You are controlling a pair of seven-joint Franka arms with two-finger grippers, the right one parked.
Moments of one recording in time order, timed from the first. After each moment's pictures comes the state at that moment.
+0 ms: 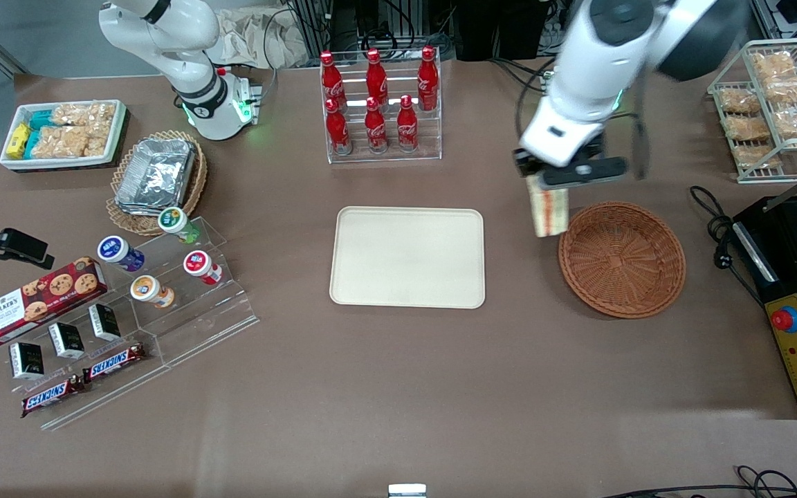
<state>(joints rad) -0.11 -0.07 -0.47 -1.91 -0.03 1.80 -0.64</state>
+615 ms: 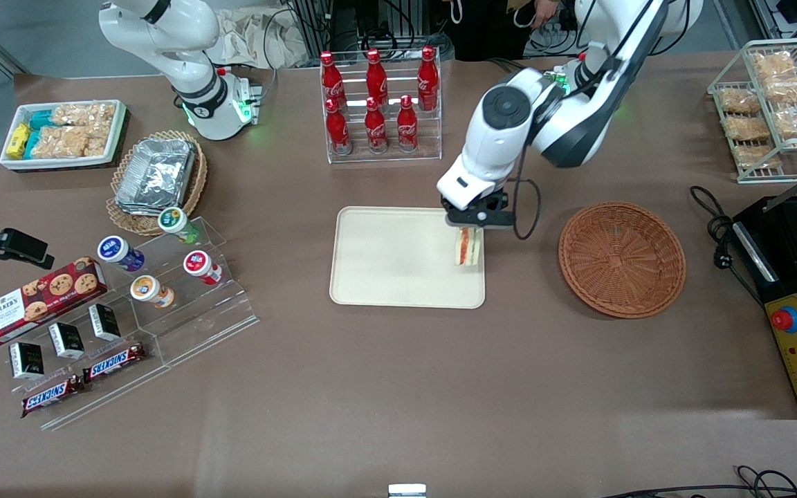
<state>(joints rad) -0.20 0.22 -0.54 -2.10 0.12 2.33 -0.72</state>
